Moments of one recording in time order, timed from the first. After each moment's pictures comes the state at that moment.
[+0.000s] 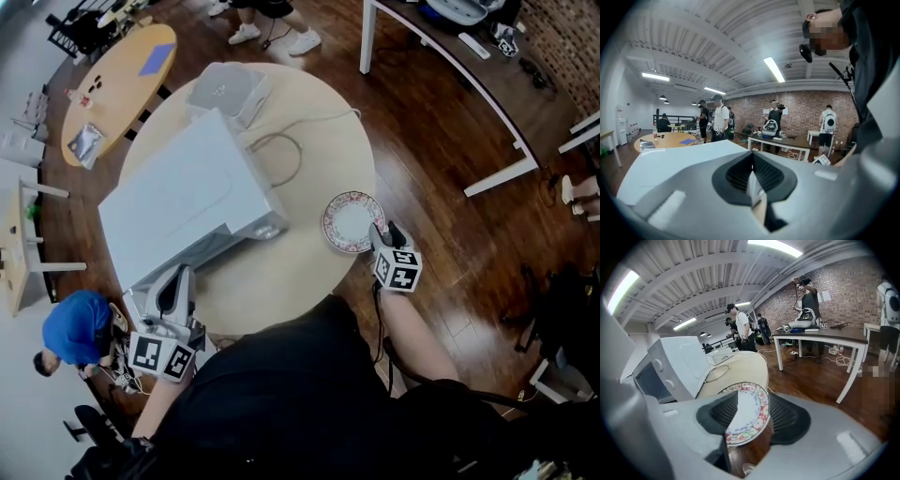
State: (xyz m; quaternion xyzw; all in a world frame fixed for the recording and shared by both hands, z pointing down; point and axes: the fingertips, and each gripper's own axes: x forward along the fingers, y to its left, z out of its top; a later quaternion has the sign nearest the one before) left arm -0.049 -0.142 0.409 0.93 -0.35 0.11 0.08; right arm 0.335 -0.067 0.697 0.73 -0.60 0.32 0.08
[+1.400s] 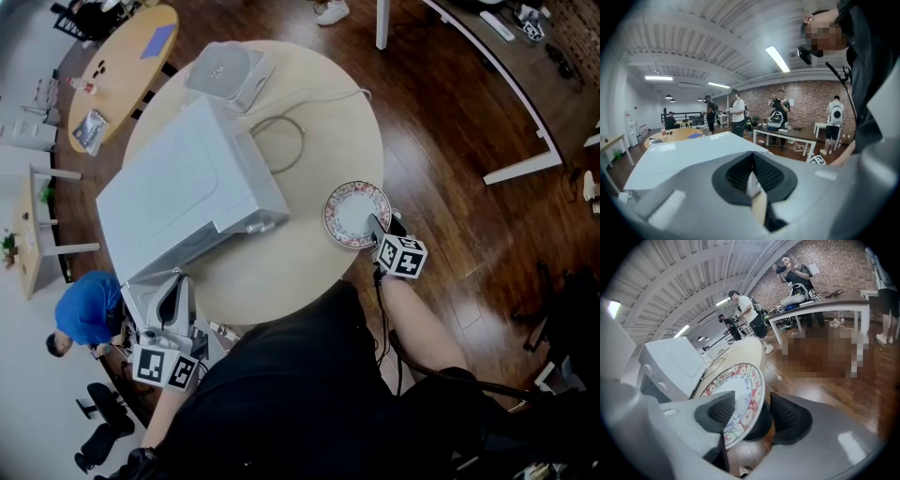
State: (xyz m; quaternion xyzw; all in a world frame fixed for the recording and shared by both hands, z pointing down) left arm -0.041 -0.116 0.418 0.90 -0.40 0.17 0.08; right arm 0.327 -0.075 0.765 0.68 -0.60 0.43 0.02
